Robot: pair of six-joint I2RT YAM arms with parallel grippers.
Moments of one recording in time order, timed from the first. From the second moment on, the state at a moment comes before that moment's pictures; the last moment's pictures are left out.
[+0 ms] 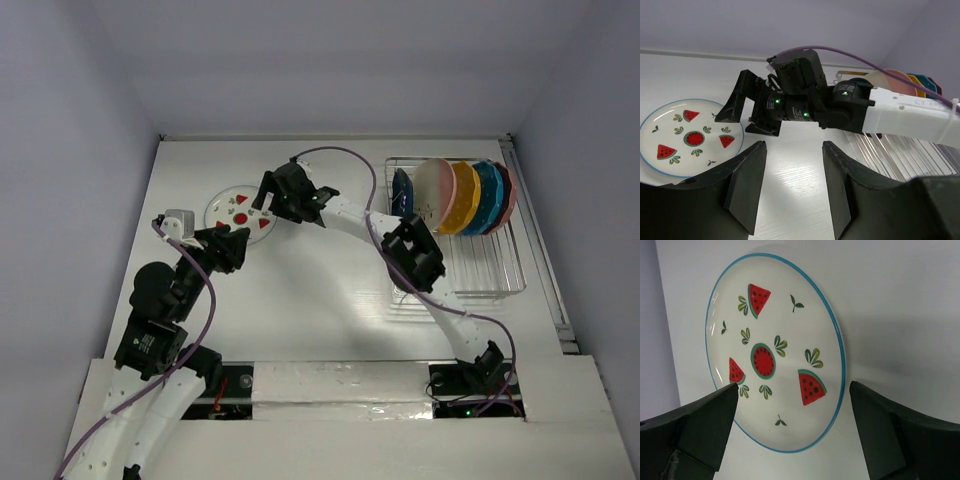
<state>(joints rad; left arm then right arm) -0.37 0.41 0.68 -0.26 0.00 -0.36 0.81 2.49 2.14 -0.26 0.10 0.97</state>
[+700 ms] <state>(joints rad) -0.37 0.40 0.68 -0.27 -0.06 -0.36 0.75 1.50 1.41 -0.27 0.44 0.51</state>
